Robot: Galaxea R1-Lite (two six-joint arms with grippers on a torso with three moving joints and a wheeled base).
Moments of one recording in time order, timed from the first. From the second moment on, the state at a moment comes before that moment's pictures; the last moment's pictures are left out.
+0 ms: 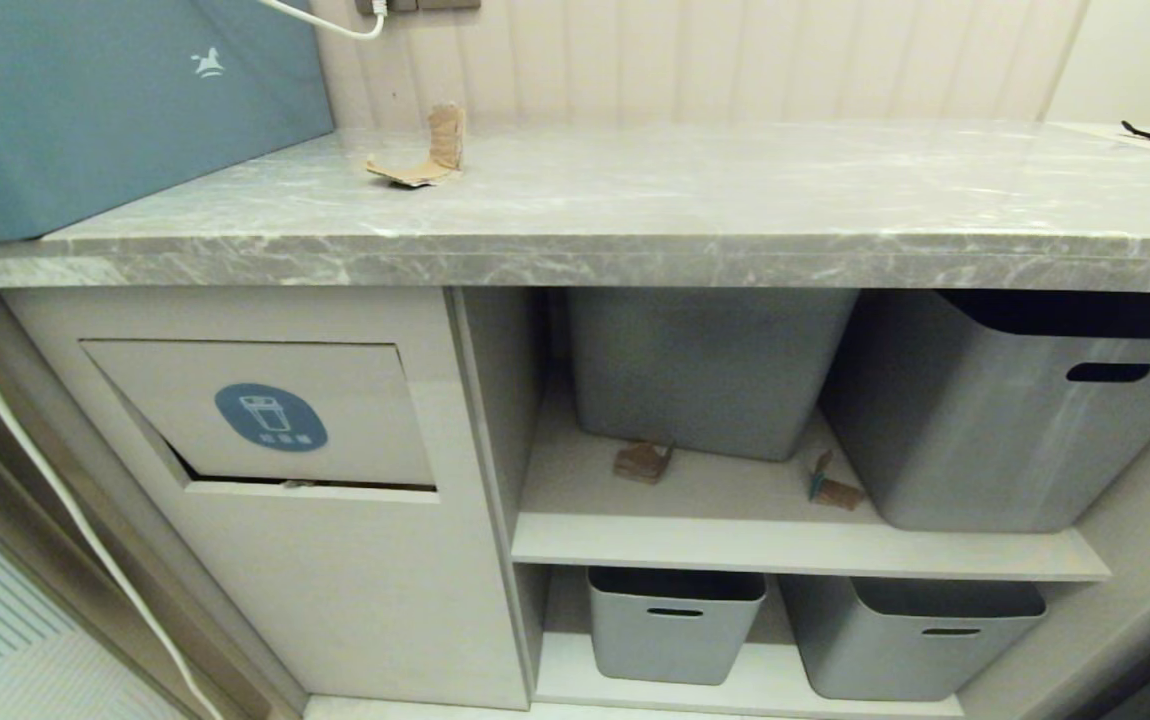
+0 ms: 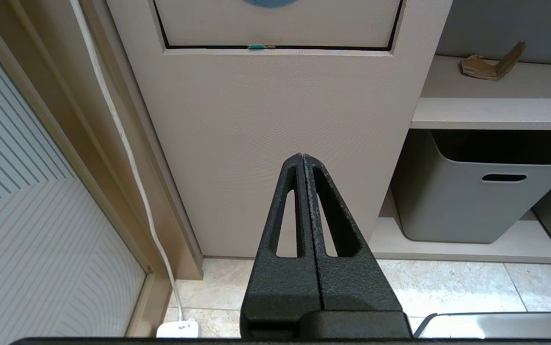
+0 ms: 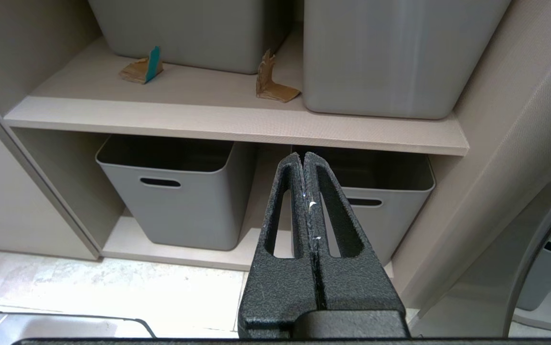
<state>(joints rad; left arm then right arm) -0.01 0.00 0.00 0.00 0.00 0.03 0.01 0.00 0.00 0.00 0.01 -0.01</state>
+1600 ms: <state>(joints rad) -0.01 0.00 0.00 0.00 0.00 0.02 0.01 0.00 0.00 0.00 0.01 -0.01</state>
